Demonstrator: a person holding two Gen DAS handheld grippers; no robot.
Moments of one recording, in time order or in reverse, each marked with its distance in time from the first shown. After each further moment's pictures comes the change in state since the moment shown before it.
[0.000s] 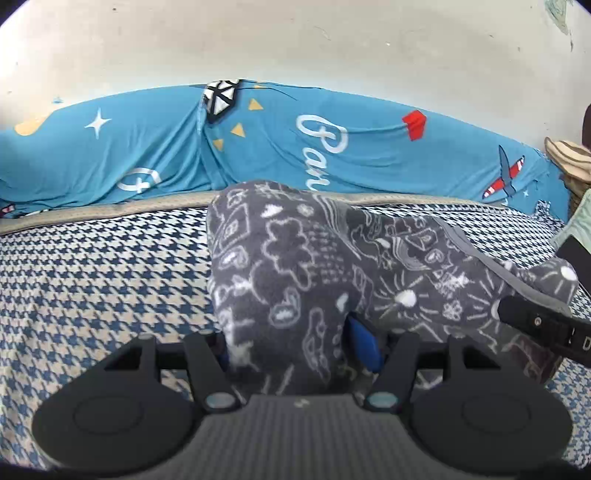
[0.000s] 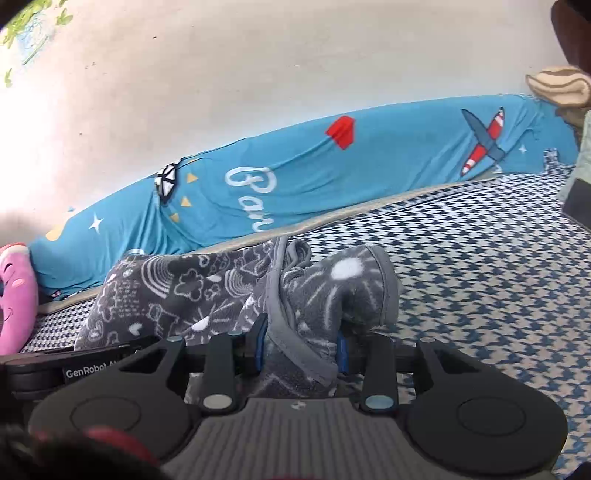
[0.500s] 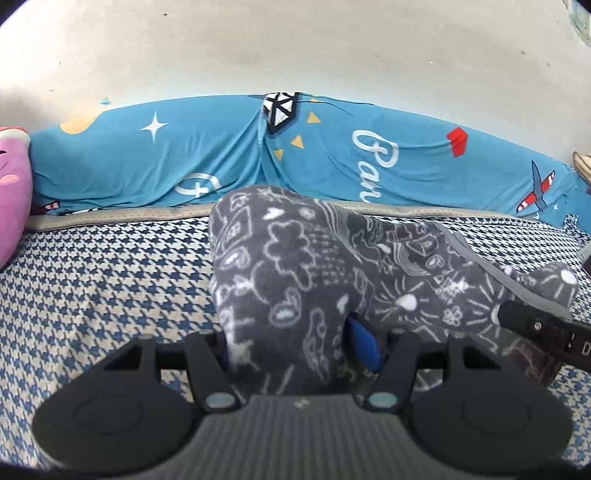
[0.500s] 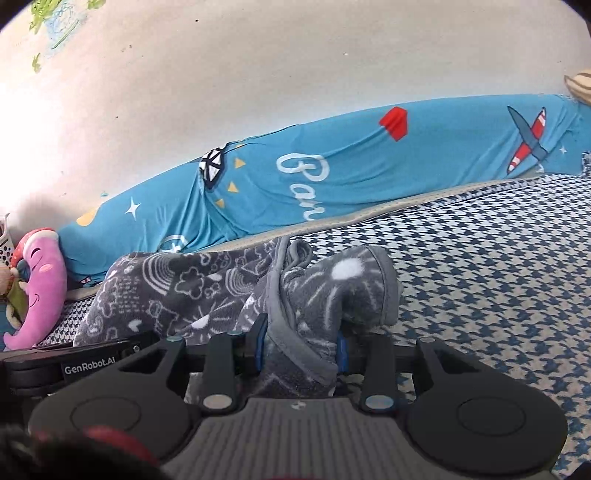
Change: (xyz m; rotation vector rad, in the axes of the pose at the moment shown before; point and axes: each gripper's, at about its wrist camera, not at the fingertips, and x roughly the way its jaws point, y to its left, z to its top) left arm -0.024 0.045 -0.001 -0.033 -0.024 0.091; right arm 0.010 0.043 -0.007 -0.033 0.022 0.091
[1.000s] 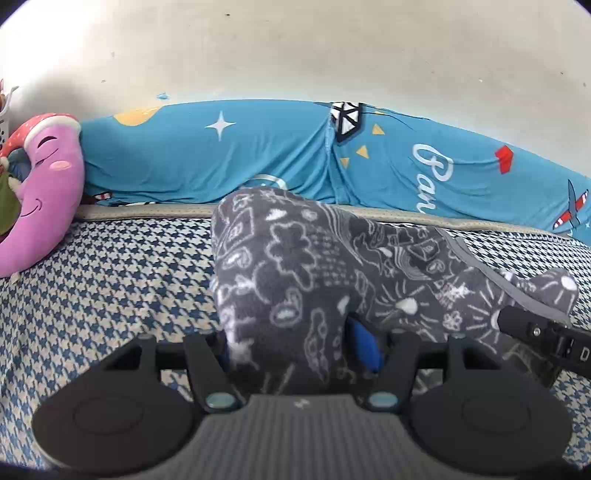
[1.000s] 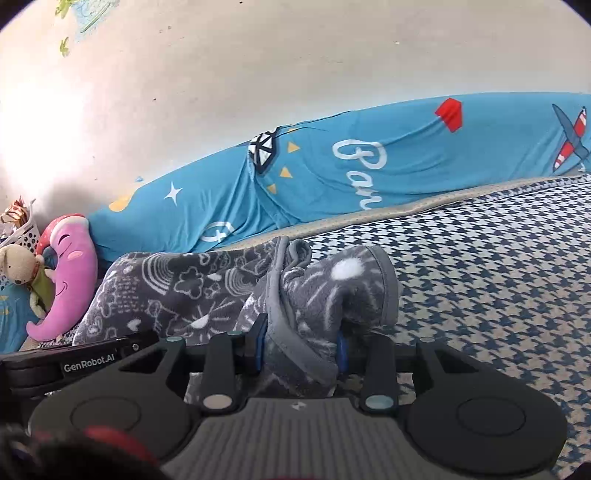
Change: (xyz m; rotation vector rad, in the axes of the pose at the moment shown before) left arm -0.014 0.058 -0.008 -0.063 -0.017 0.095; right arm 0.020 0.047 -0.010 -0.025 0.020 0.091
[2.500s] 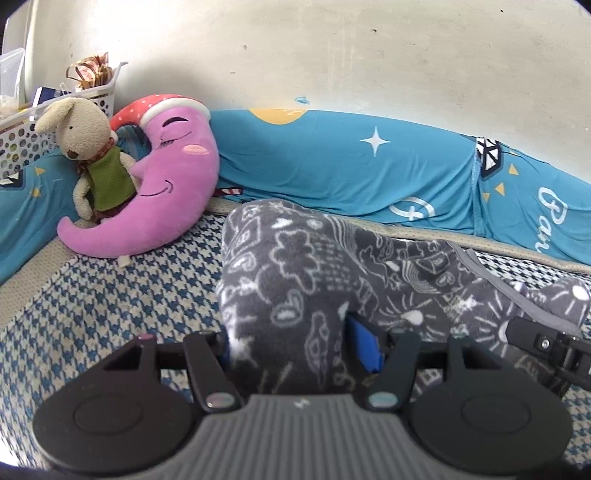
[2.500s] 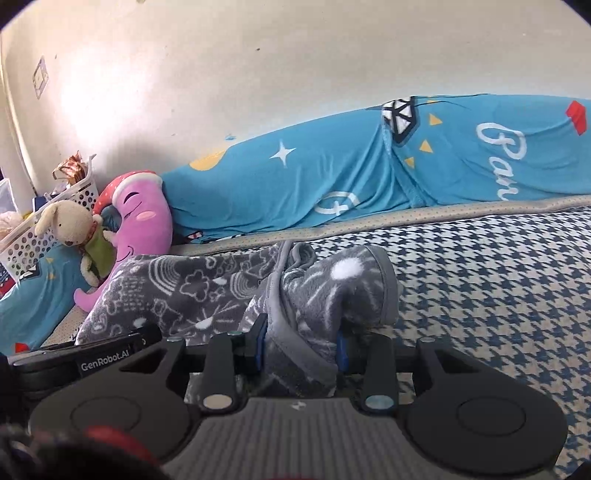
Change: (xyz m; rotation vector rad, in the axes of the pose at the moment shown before) left arm -0.007 0.128 -0.008 -0.125 -0.055 0.246; right arm 0.064 0.125 -0.021 -0.109 0.054 0.187
